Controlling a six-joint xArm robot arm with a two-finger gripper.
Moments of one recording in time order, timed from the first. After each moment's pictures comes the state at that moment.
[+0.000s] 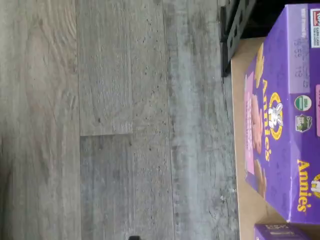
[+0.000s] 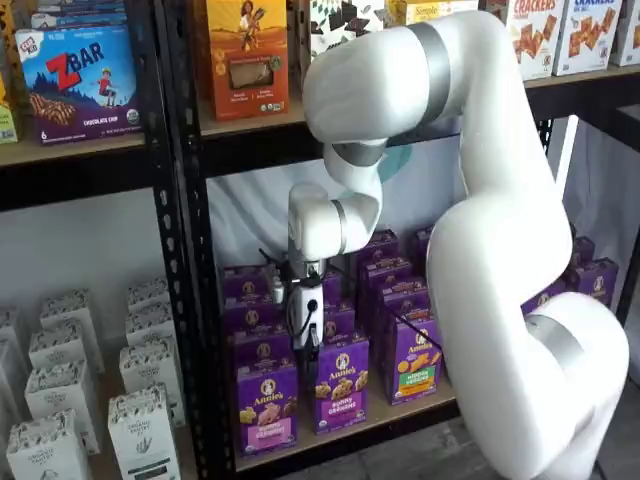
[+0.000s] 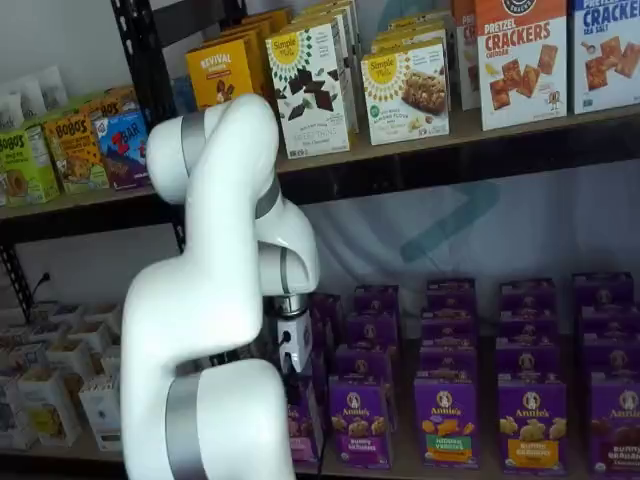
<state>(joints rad) 0.30 0.70 -1.19 0.17 0.56 -1.41</state>
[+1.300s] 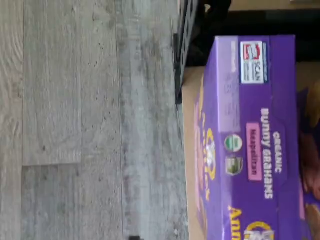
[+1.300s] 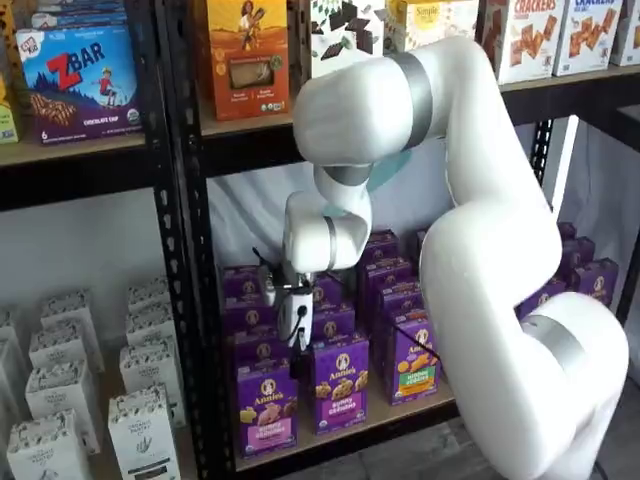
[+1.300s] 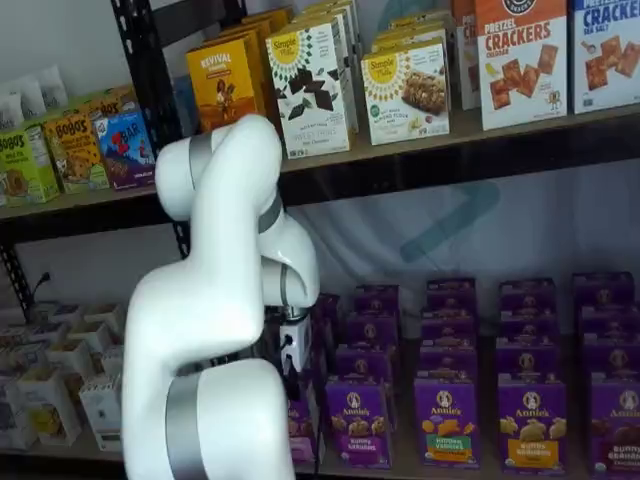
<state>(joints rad) 0.32 0.83 -1.32 0.28 0.46 -1.50</state>
